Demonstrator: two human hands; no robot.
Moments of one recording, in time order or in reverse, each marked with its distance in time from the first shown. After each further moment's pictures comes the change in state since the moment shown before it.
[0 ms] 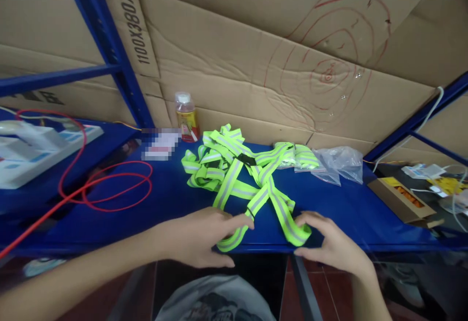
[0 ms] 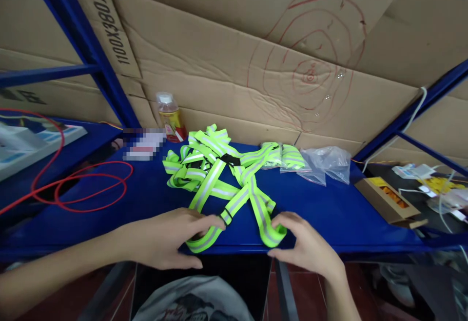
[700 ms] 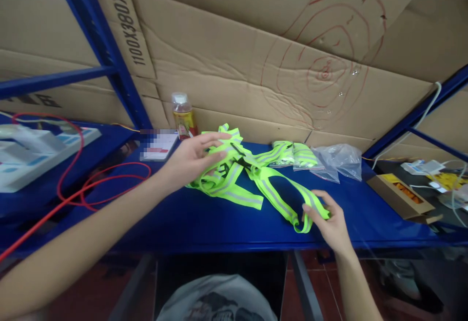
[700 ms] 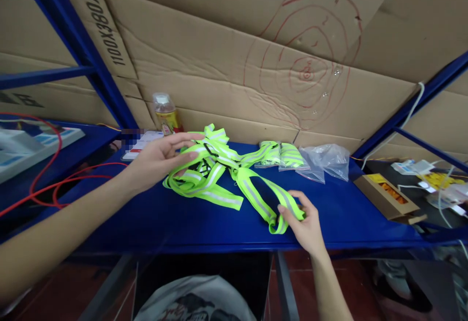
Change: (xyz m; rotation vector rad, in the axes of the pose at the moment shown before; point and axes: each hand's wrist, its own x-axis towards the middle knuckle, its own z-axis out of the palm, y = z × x) left_hand 0.032 -0.037 -0.084 -0.776 0.738 -0.353; right_hand 0.009 0.011 0.019 0.358 0.480 0.315
